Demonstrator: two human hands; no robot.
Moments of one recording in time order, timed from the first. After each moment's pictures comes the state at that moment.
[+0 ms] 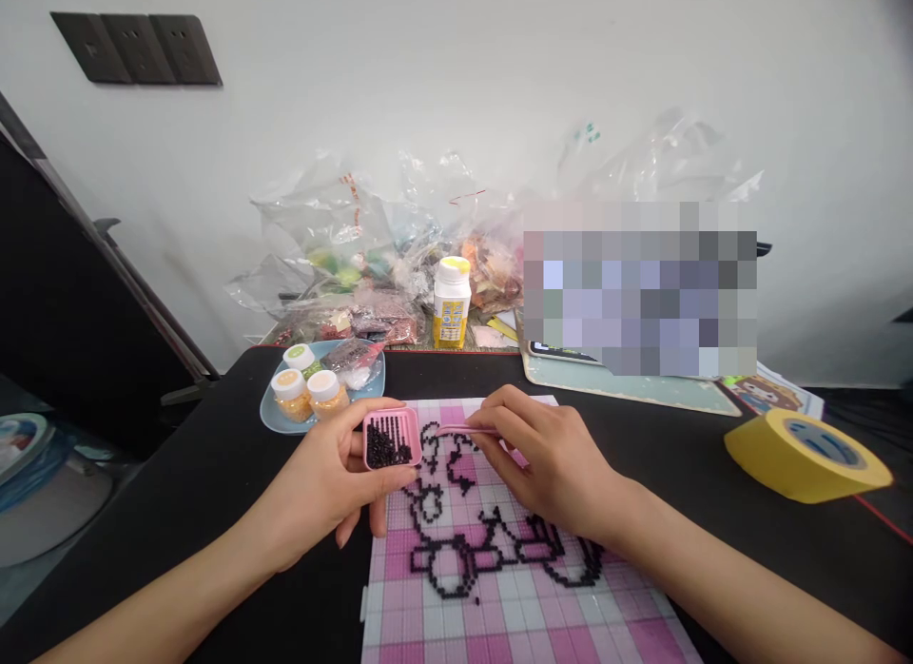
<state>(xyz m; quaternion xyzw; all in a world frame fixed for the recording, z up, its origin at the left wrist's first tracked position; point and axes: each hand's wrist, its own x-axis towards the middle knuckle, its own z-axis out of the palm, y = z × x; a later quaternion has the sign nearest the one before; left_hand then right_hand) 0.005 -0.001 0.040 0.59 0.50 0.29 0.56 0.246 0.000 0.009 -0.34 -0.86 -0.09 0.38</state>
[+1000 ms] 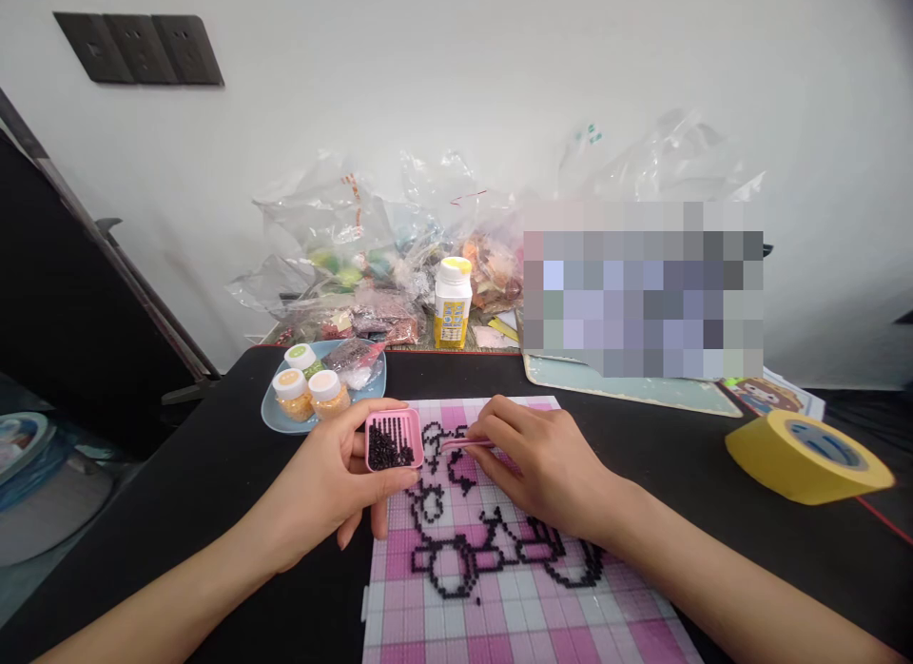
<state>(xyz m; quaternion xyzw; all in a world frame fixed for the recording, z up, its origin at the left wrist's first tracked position) 0.006 -0.001 0.044 0.59 0.50 0.28 0.56 0.247 0.002 0.004 -0.37 -0.87 -0.10 0.30</state>
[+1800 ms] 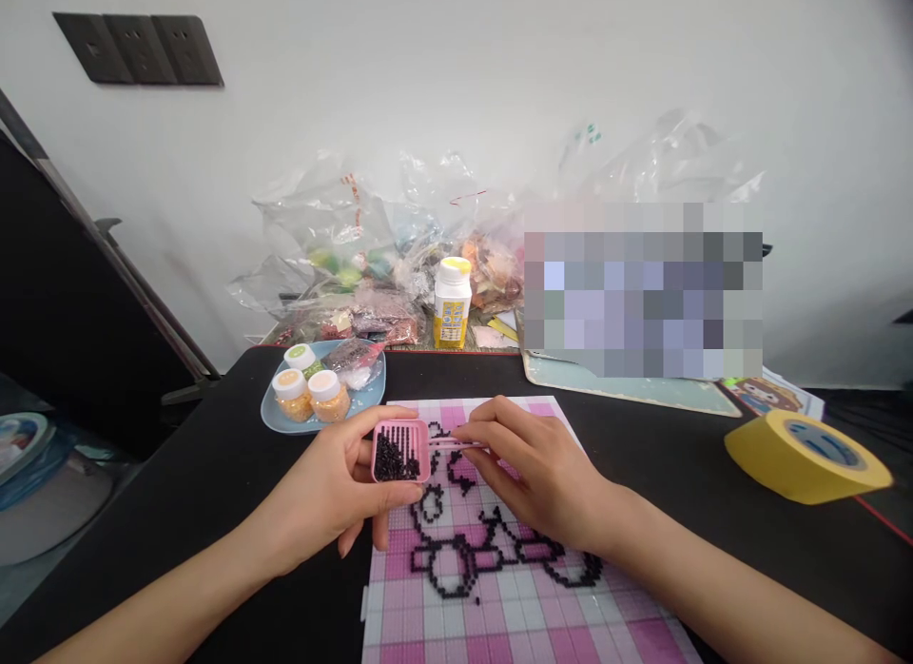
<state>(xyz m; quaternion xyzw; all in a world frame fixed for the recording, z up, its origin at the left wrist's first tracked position) 0.005 -0.004 0.043 0.59 0.50 0.25 0.58 0.241 -0.003 0.008 -0.30 -0.87 -0.05 0.38</state>
